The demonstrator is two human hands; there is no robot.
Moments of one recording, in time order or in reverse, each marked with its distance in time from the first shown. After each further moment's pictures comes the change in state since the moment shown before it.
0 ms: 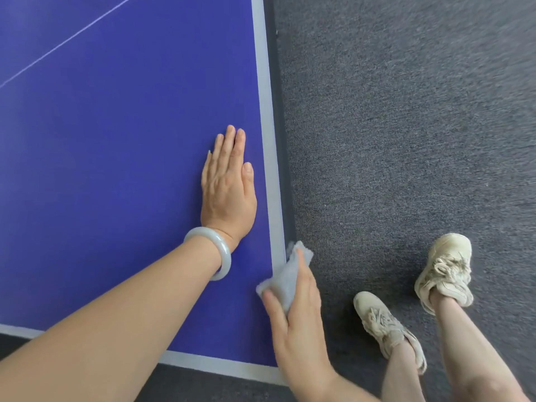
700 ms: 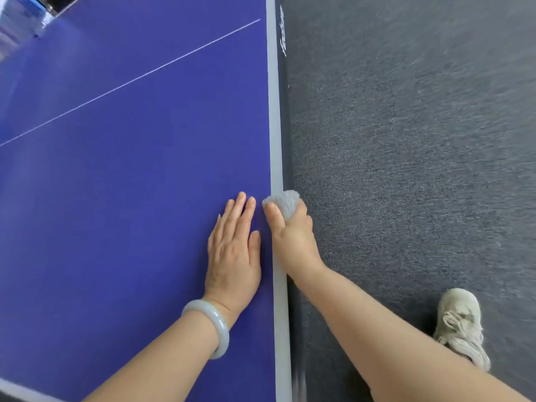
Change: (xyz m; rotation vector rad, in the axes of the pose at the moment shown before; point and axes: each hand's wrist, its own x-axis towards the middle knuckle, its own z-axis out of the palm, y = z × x) left_hand 0.002 0.000 -0.004 -0.031 -0.026 -0.025; right_hand 0.204 -0.072 -0.011 0.060 -0.032 0.167
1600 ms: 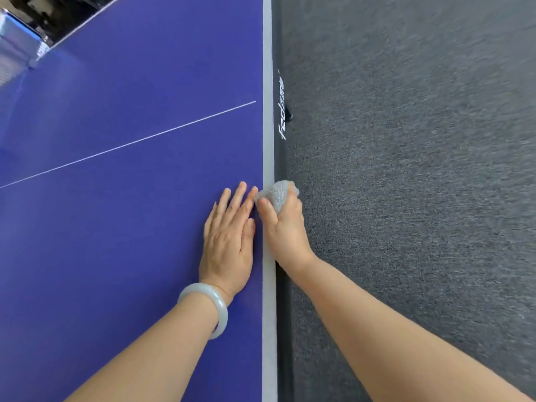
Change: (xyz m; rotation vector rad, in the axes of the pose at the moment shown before) left_hand 0.236 -0.002 -0.004 -0.009 0.014 0.078; right_hand 0.201 -0.113 -0.015 0.024 -0.023 -0.180
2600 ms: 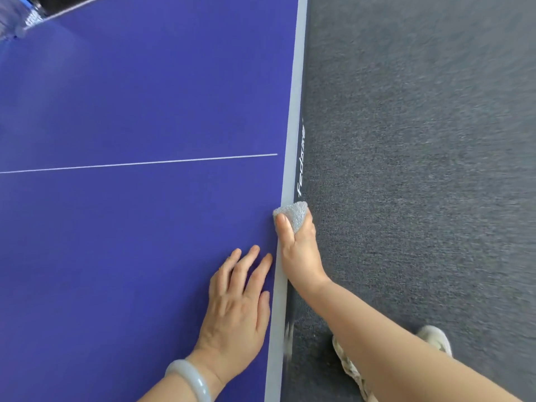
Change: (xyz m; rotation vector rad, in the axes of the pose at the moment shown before) left_hand 0.010 0.005 -0.013 0.135 -0.111 0.012; right_hand 0.077 -0.025 -0.004 -0.040 -0.013 0.115
